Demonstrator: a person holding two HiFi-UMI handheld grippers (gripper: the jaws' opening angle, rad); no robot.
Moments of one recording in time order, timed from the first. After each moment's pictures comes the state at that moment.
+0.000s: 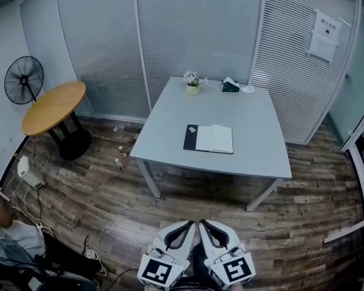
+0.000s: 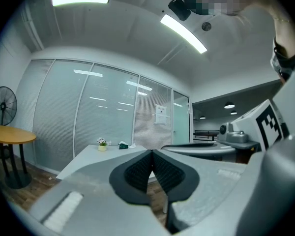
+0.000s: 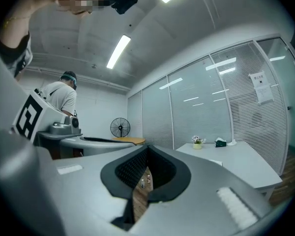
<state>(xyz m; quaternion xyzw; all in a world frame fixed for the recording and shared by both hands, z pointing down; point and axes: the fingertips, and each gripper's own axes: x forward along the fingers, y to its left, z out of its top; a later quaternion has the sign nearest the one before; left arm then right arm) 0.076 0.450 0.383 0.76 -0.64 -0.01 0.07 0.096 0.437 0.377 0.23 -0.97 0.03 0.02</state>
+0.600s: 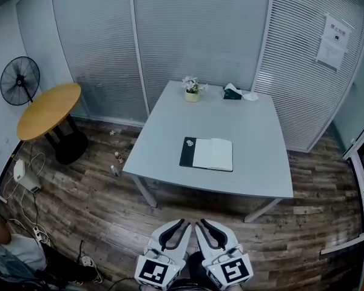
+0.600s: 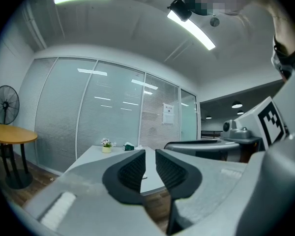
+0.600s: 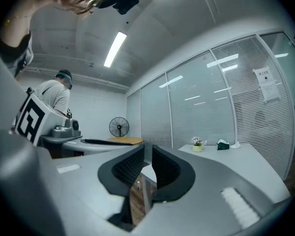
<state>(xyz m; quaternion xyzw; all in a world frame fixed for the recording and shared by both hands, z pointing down) 0.023 0.340 0.382 0.75 -0.66 -0.01 0.08 0.051 0.325 0.371 0.21 -0.98 0.03 0.02</state>
